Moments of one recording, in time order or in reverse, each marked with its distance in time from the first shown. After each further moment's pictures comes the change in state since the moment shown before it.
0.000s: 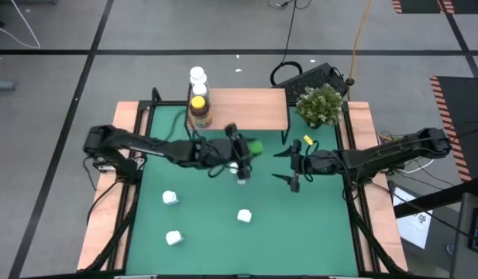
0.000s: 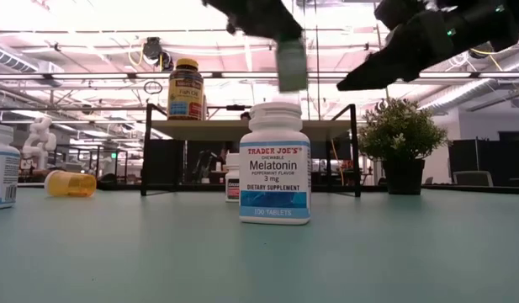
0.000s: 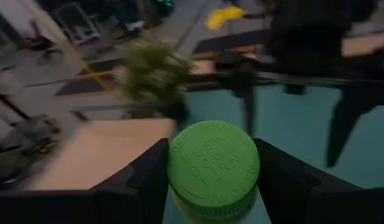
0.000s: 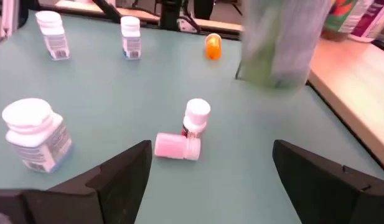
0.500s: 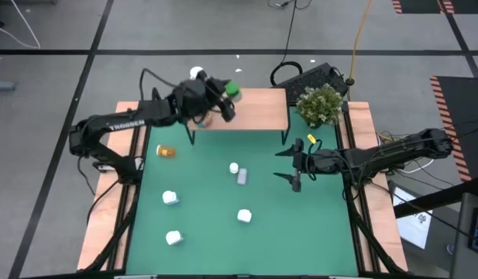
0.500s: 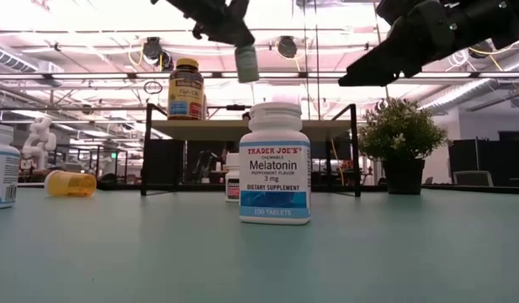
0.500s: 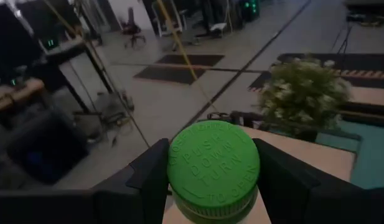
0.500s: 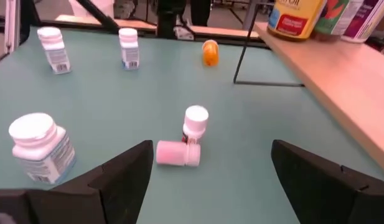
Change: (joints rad) left arm 0.414 -0.153 0.068 -0.097 0.097 0.004; right arm -0.003 -0.023 0.001 -0.004 0.006 0.035
